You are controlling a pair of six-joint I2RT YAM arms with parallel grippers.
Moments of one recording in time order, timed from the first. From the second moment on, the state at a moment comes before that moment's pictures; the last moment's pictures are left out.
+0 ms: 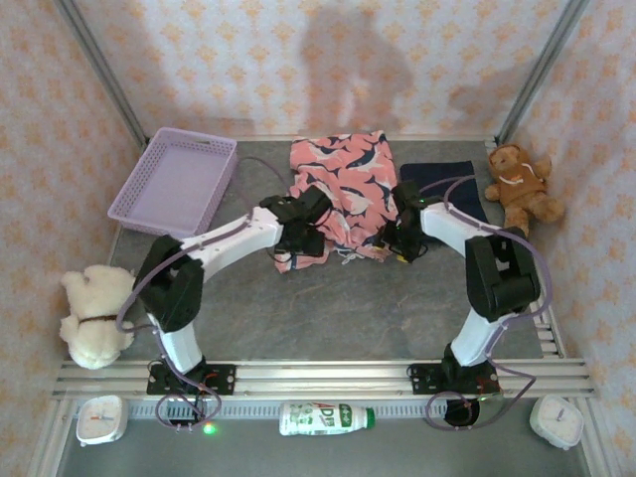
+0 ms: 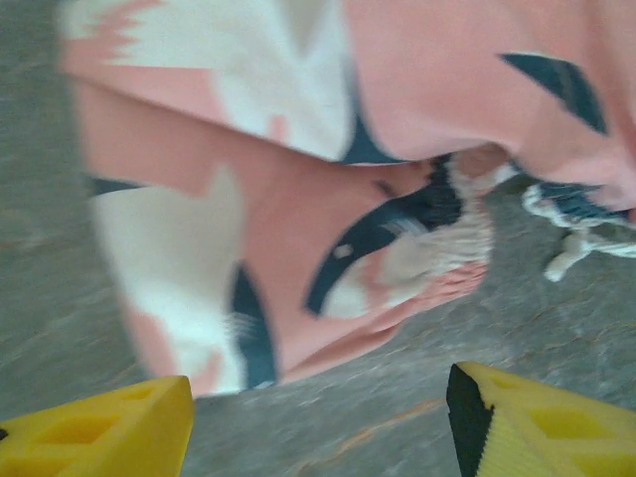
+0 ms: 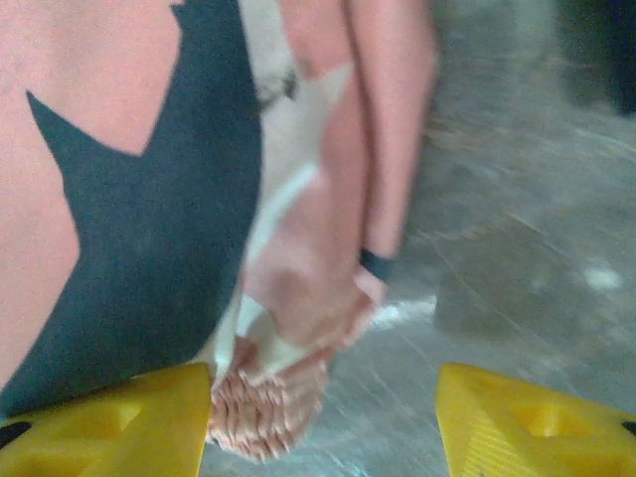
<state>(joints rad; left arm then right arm) -0.68 1.81 1.40 -0.87 -0.13 -0.65 0.29 1.75 1.11 -0.70 -0.20 0.69</state>
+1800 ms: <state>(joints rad) -0.40 1.38 2.09 -0.89 0.18 -0.35 0.17 1.40 1.98 -1.03 -0.75 0.65</state>
